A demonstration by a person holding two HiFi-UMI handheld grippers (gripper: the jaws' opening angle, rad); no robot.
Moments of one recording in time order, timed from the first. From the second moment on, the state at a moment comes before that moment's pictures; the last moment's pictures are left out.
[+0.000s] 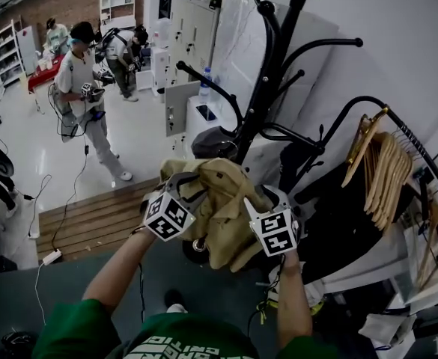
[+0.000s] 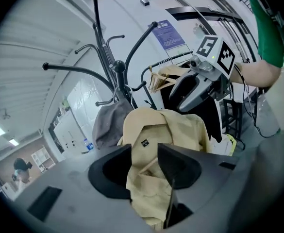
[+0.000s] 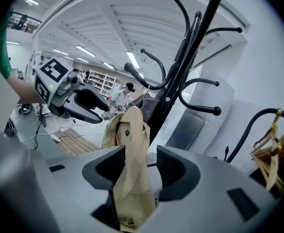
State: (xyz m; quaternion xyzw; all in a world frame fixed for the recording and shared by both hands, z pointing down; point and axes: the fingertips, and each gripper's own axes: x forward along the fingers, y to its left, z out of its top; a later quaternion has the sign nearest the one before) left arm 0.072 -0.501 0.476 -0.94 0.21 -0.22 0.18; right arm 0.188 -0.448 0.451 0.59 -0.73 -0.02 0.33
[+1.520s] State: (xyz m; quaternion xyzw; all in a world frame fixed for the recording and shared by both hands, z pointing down) left arm 0.095 -0.246 0.503 -0.94 0.29 -0.15 0.04; right arm 0.200 -0.211 0.505 0.52 -0.82 0.02 0.23
